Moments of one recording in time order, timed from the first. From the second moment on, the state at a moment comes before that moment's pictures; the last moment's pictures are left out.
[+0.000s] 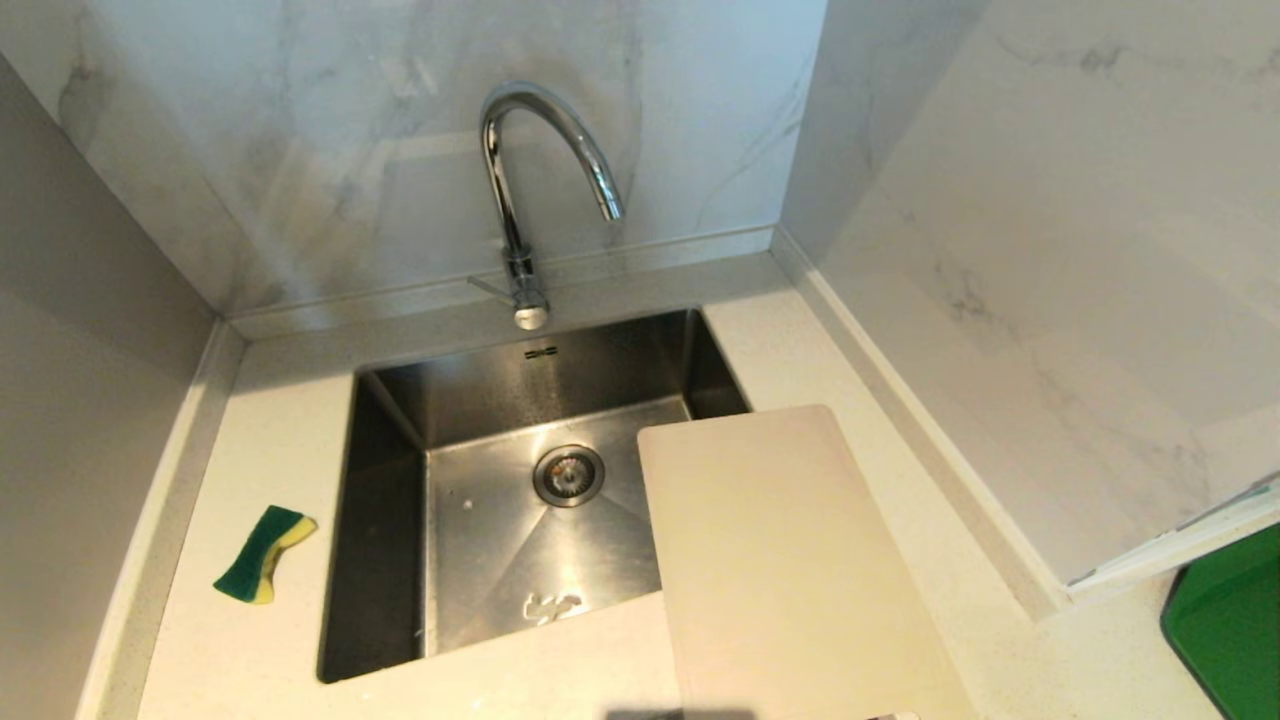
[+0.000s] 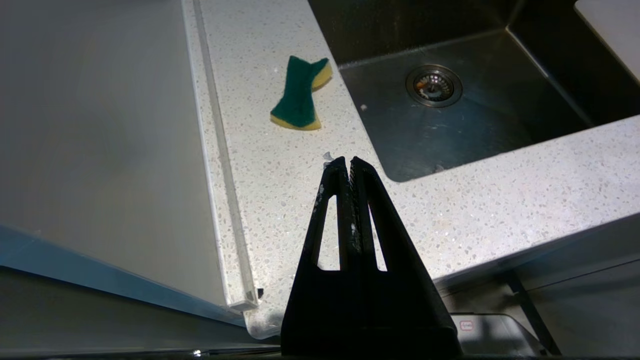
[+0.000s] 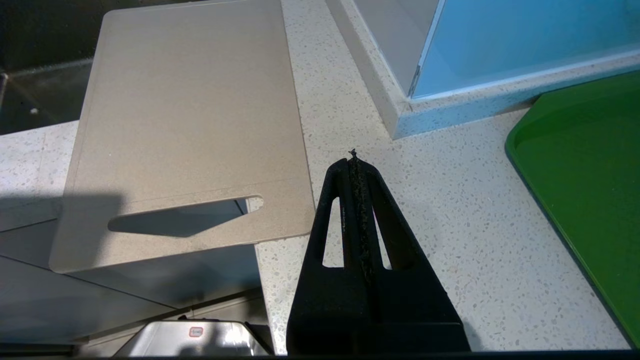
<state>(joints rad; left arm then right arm) 0.00 0.00 0.00 0.01 0.00 0.00 0.00 0.00 0.00 0.00 0.00 0.01</state>
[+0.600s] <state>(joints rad) 0.00 0.00 0.00 0.01 0.00 -0.01 0.00 0.00 0.00 0.00 0.00 0.01</state>
